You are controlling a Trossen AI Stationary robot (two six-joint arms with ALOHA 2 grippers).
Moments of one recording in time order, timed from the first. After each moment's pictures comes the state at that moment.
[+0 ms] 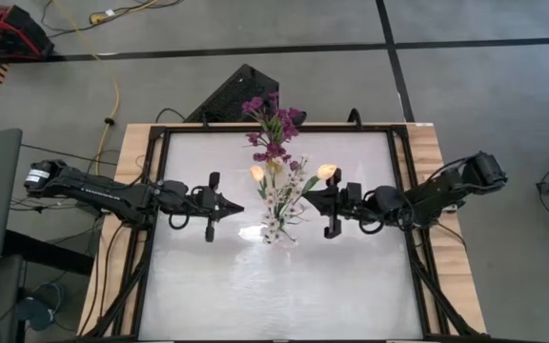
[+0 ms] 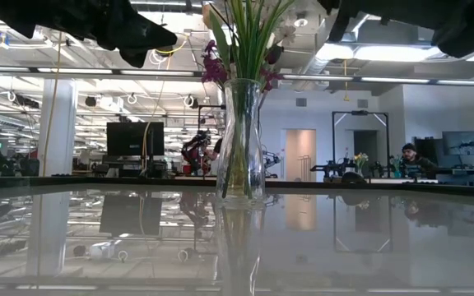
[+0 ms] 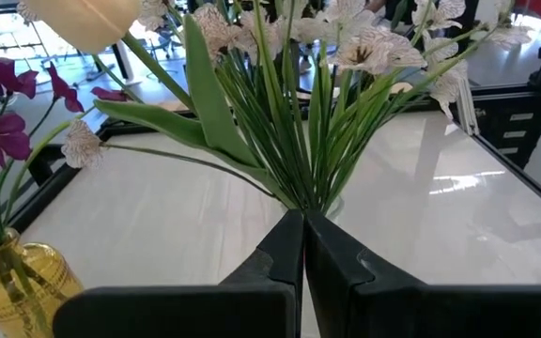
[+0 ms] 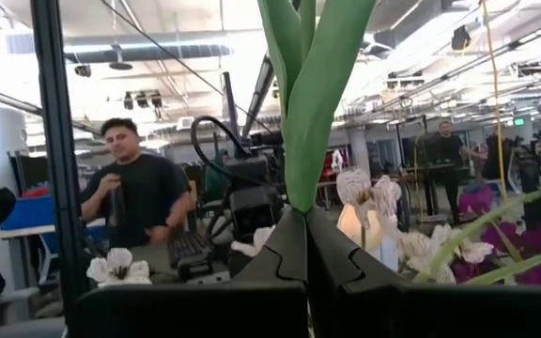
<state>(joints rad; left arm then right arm) -0.10 0.97 0.46 0.35 -0.12 0.05 0.21 1.38 0.50 1.33 0.34 0.00</state>
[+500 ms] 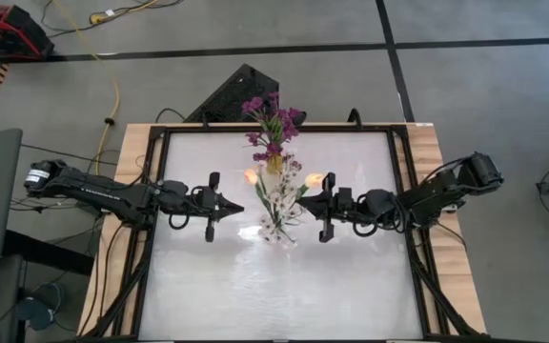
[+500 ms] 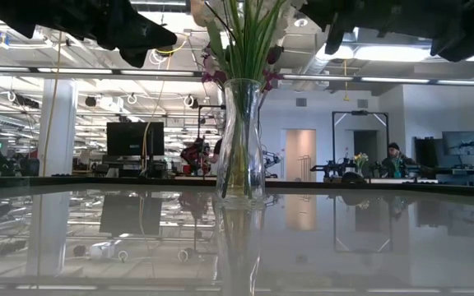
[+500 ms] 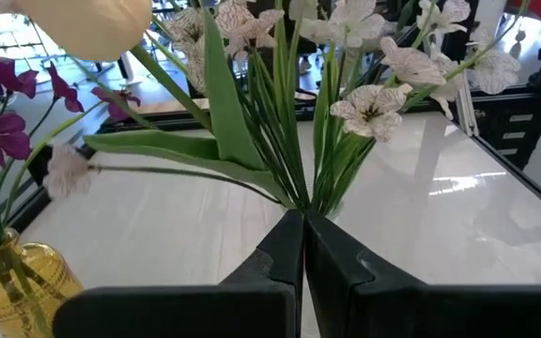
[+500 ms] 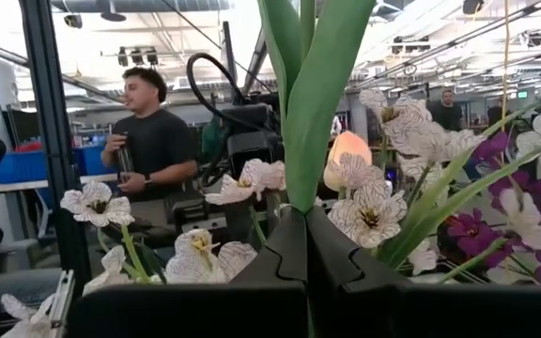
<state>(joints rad) -0.10 0.97 0.46 0.35 -0.12 0.04 0.21 1.43 0.50 1.25 0.34 0.00</state>
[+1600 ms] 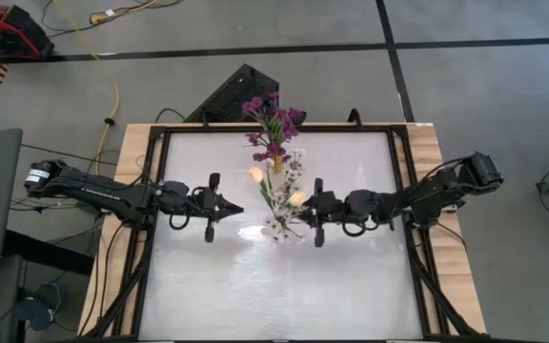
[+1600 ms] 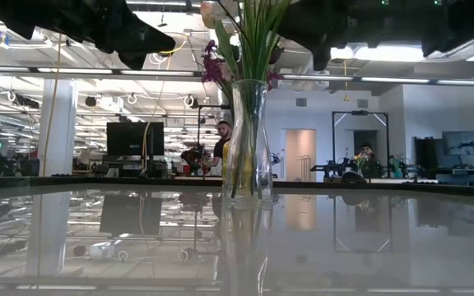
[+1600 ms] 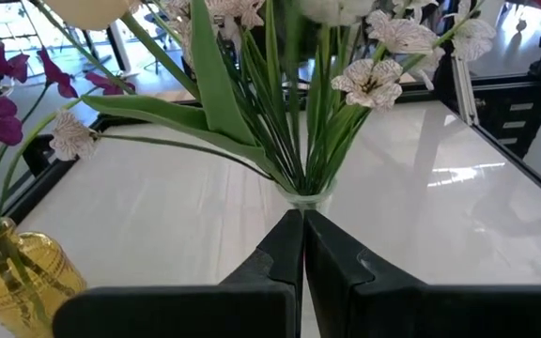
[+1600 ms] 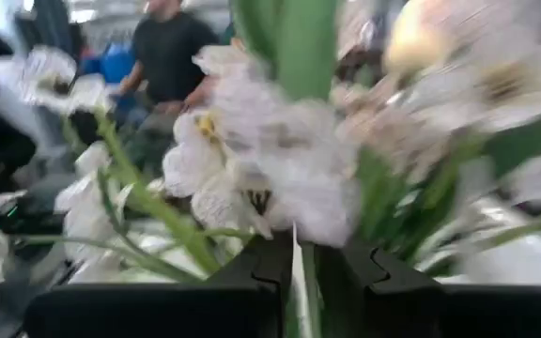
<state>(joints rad) -0.10 0.97 0.46 0.33 -0.12 0.04 0.18 1.43 0.57 0.93 0.25 0.09</state>
